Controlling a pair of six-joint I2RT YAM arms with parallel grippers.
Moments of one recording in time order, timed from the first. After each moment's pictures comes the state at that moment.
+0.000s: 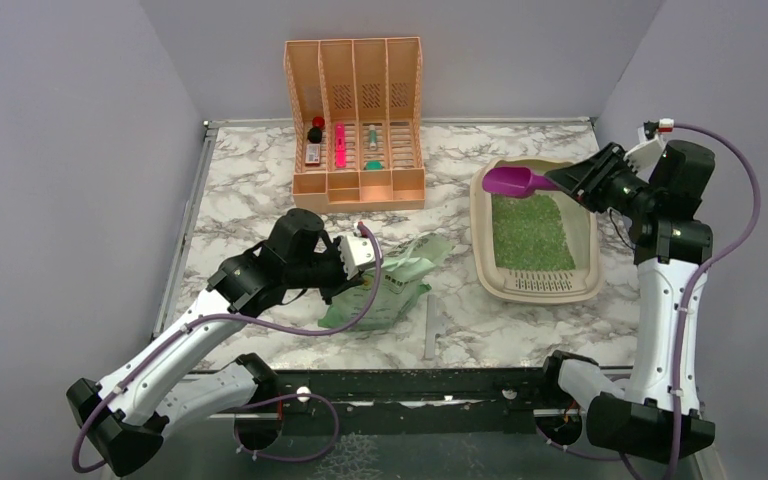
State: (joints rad) left arm -0.73 0.91 0.95 -0.69 0.41 0.41; right arm -0.26 1.05 1.32 -0.69 -0.61 0.57
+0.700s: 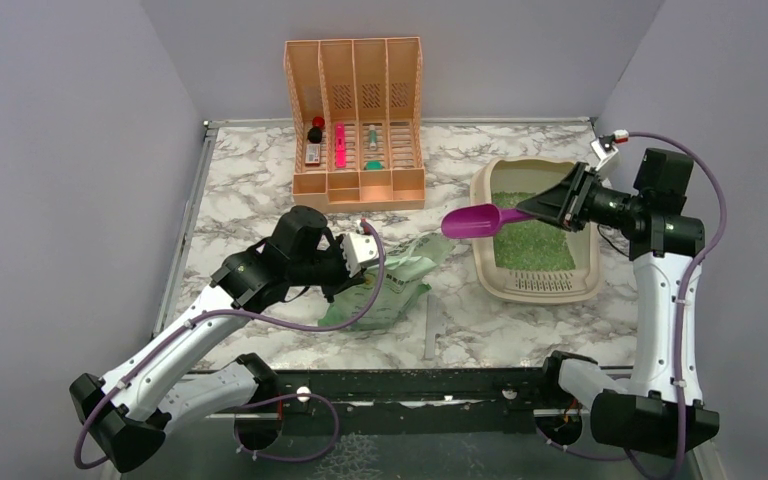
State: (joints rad) left arm -0.73 0.94 0.97 -0.69 0.42 0.40; right arm -0.23 1.06 1.29 -0.87 -1.02 0.43
